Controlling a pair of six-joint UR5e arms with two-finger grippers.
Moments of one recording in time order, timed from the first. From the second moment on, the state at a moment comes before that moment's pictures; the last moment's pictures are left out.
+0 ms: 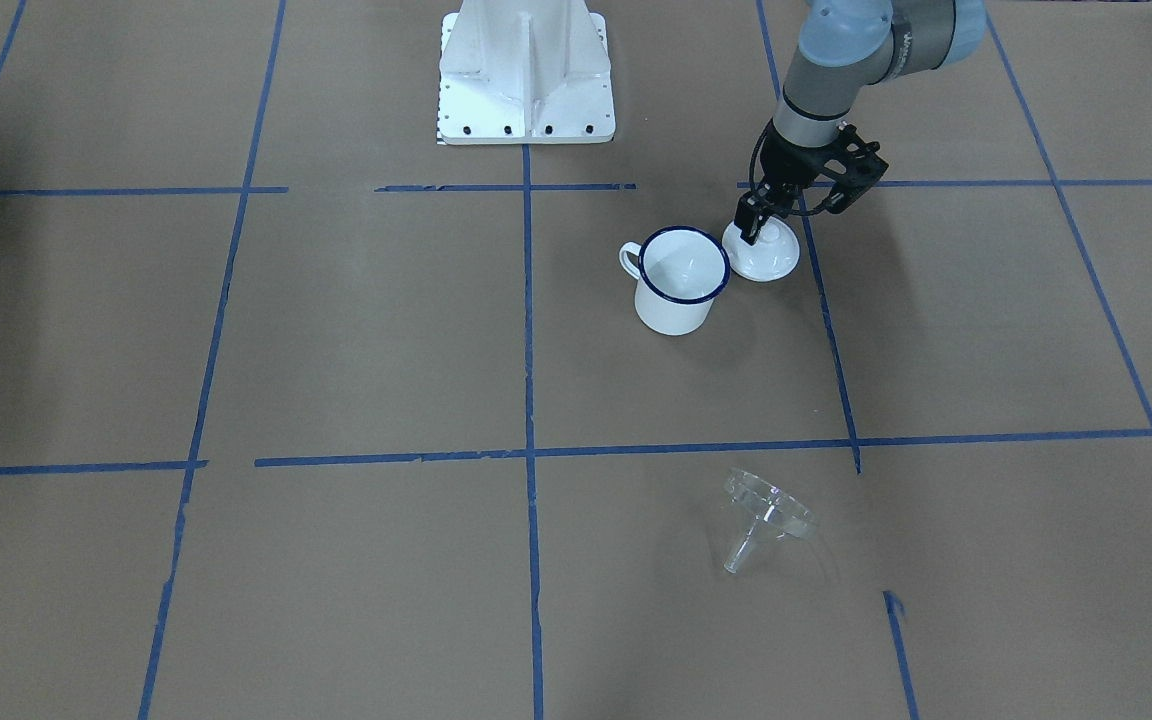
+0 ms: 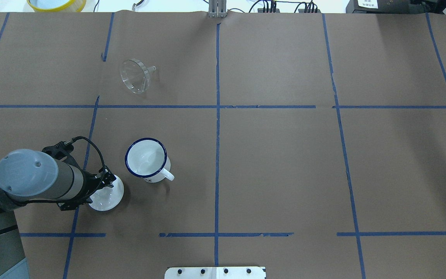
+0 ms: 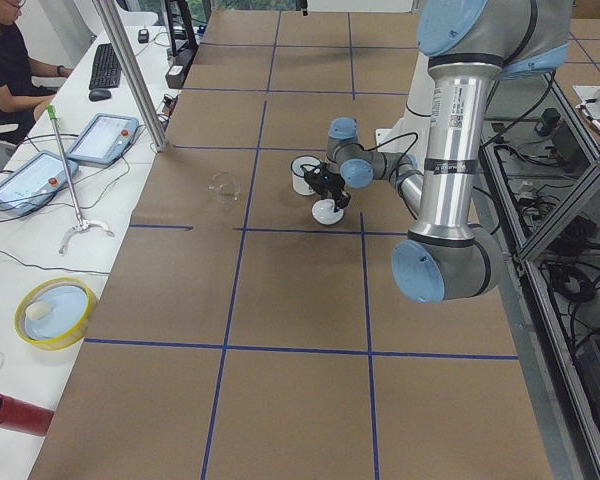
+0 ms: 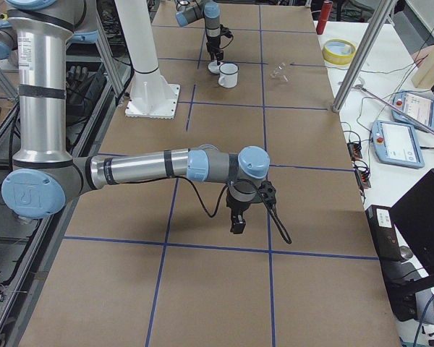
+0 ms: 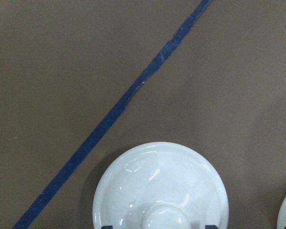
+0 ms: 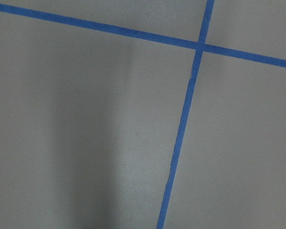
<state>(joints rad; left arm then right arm) -0.44 -1.66 -2.03 -1.78 -1.79 -1.93 1.45 -1.63 1.79 -1.79 2.31 -0.13</state>
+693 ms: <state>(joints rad) -0.45 -1.67 -2.02 -1.78 -1.79 -1.93 1.45 -1.63 1.79 -1.79 2.31 -0.13</state>
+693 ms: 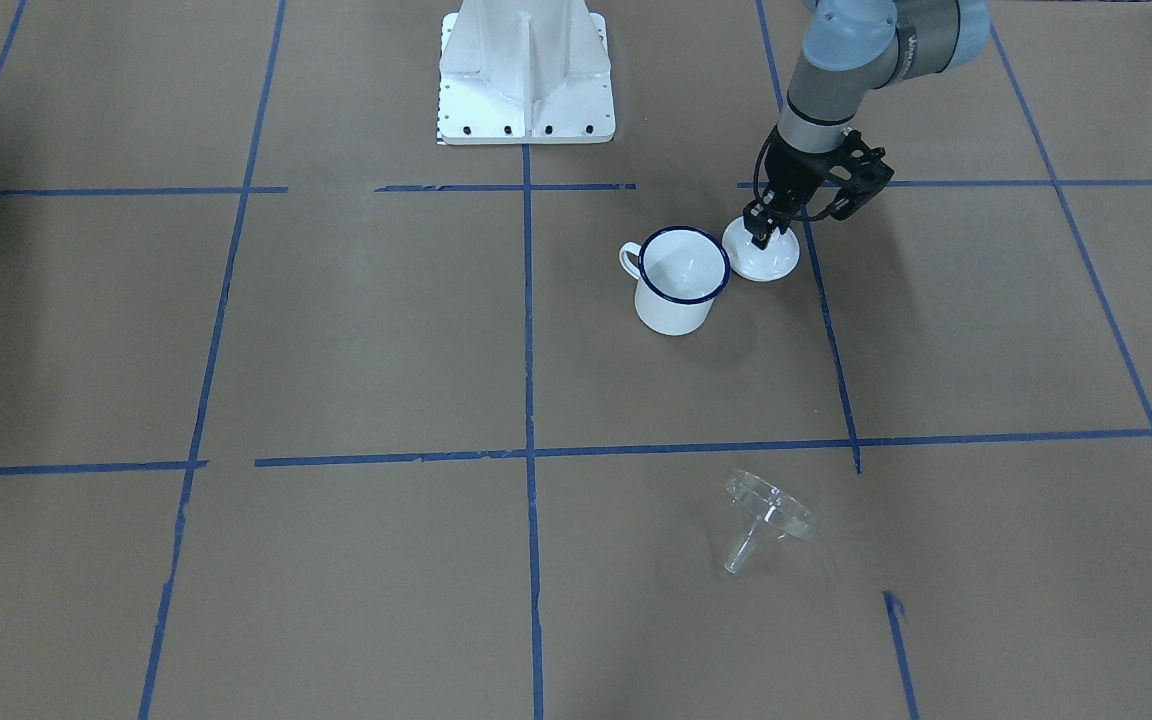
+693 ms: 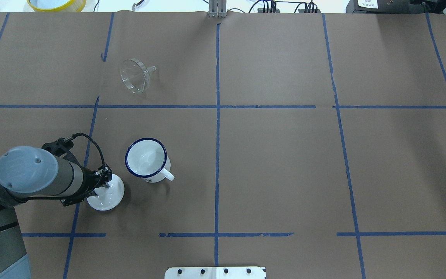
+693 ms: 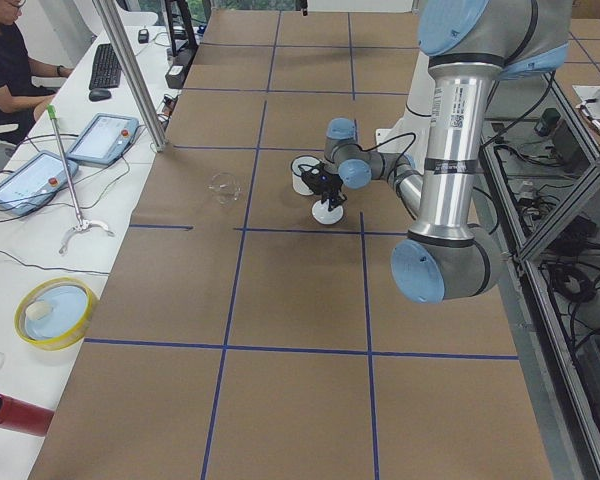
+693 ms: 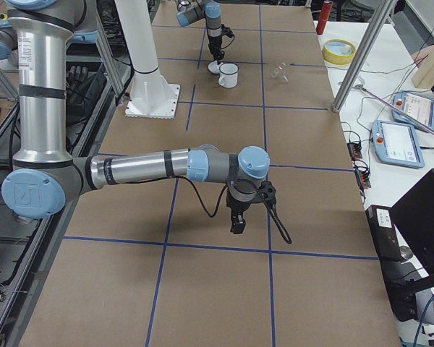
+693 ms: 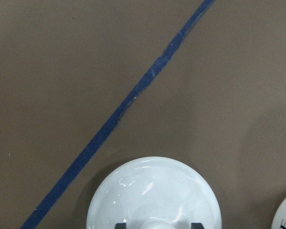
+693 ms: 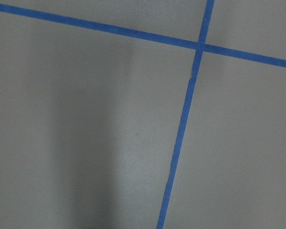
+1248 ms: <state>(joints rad) -0.59 -1.67 -2.21 -1.62 -1.80 -1.90 1.45 -1.63 1.79 -1.79 2.31 -0.13</state>
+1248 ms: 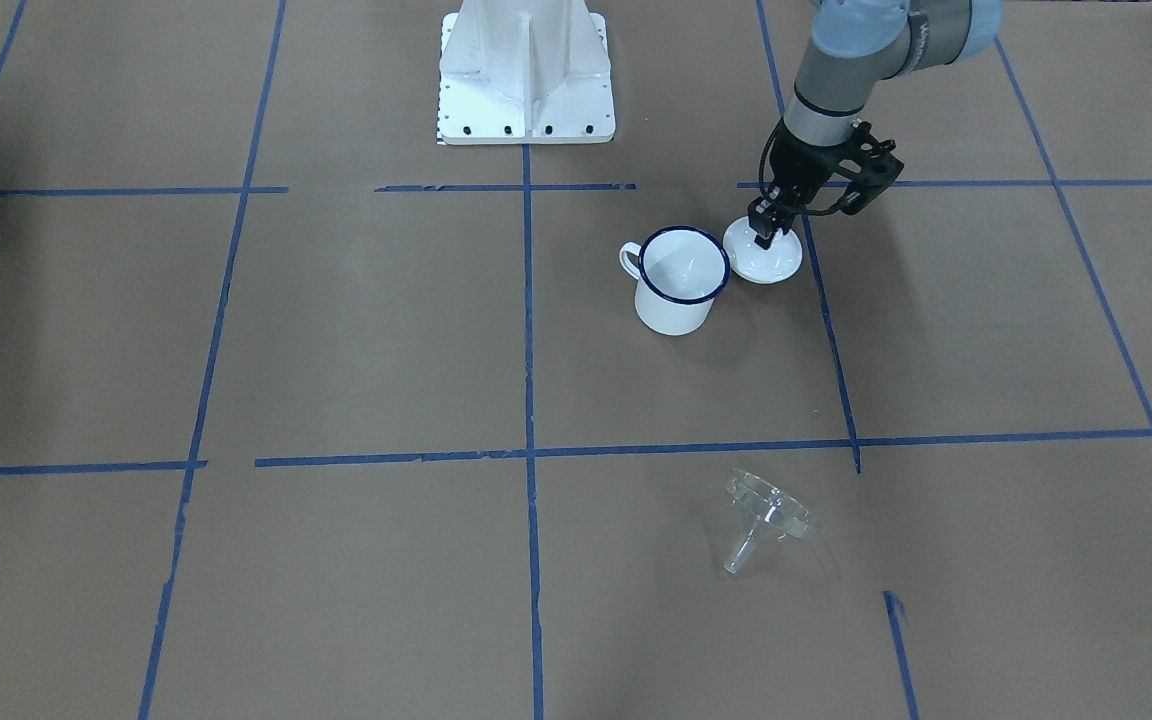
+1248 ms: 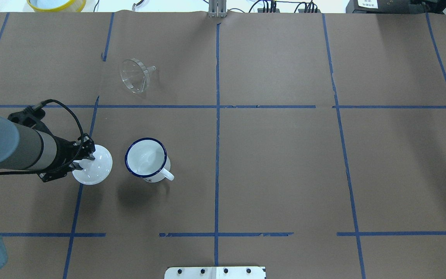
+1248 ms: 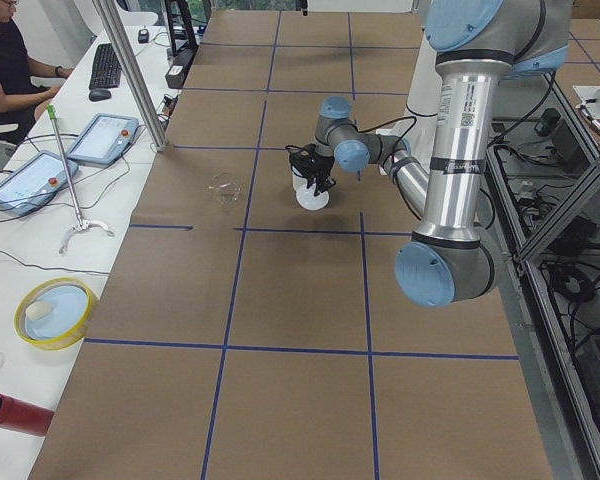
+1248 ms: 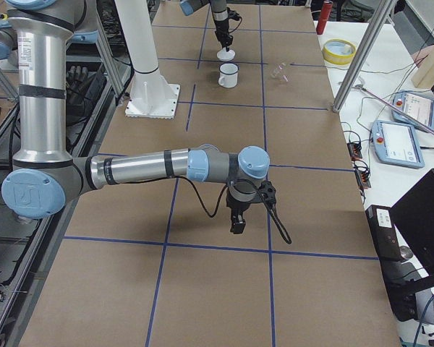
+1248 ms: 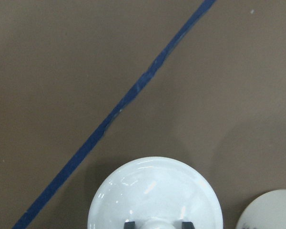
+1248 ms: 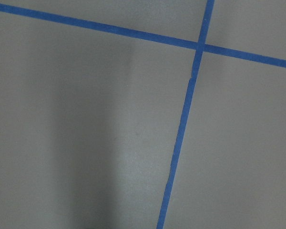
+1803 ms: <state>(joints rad) -0.63 -1.98 -2.17 -1.31 -1.85 -1.88 1.45 -1.63 1.79 -1.79 2.31 -0.13</state>
